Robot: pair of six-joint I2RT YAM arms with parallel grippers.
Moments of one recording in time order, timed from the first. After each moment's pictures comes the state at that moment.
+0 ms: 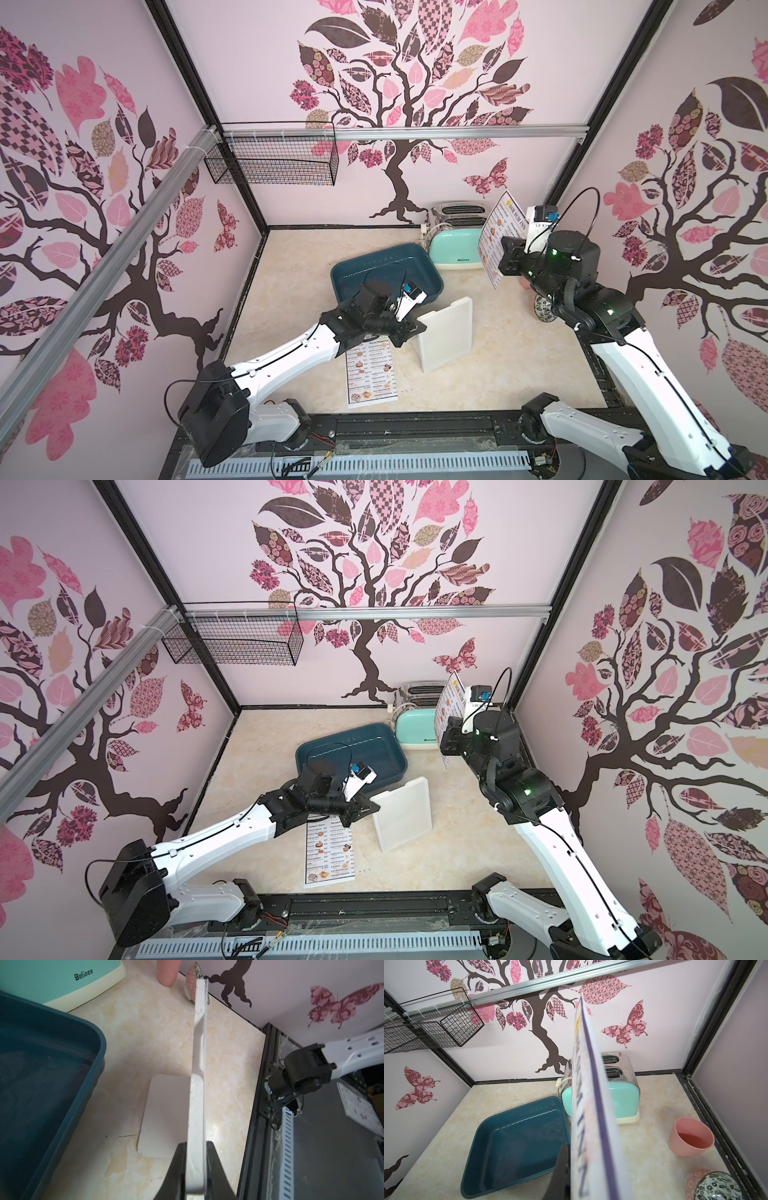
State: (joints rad) left arm -0.80 1.31 0.90 -0.21 0.48 -0.06; right arm 0.45 1.02 1.39 -0.66 0.25 0.28
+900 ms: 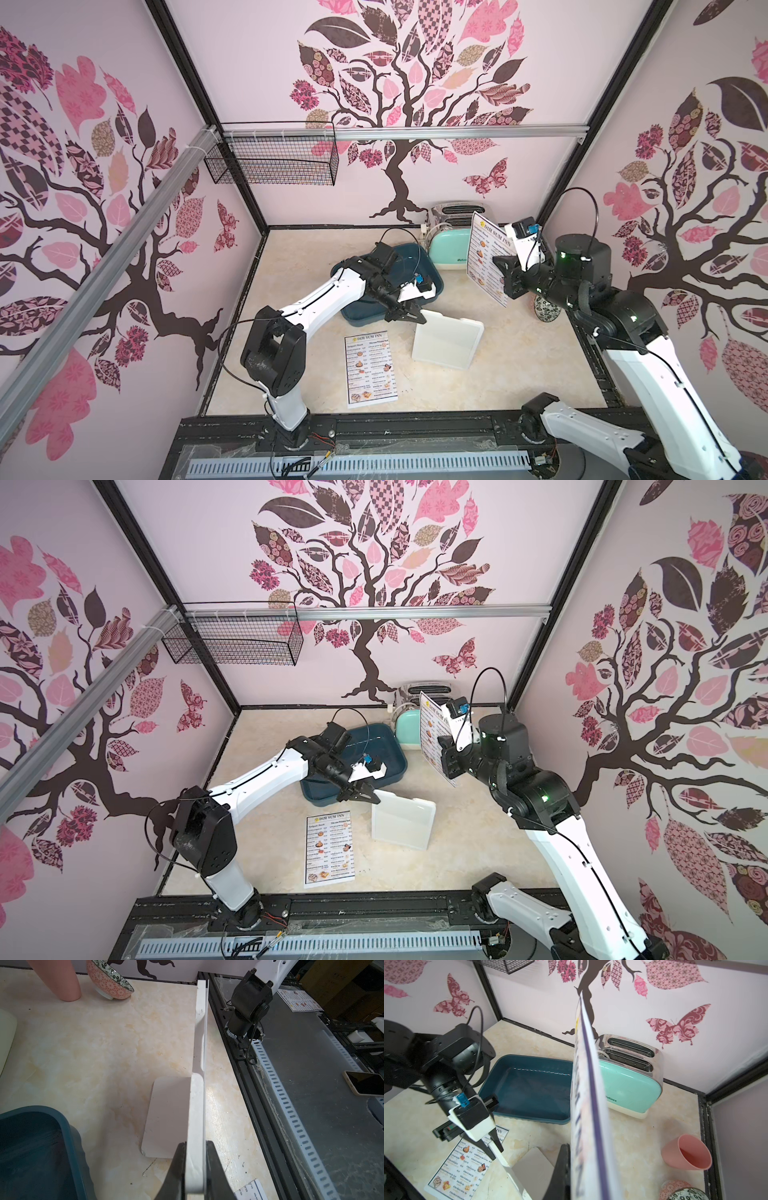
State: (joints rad) left arm -0.60 1.74 1.44 -0.90 0.93 0.92; right arm 0.45 0.99 1.47 -0.91 -0.04 -0.06
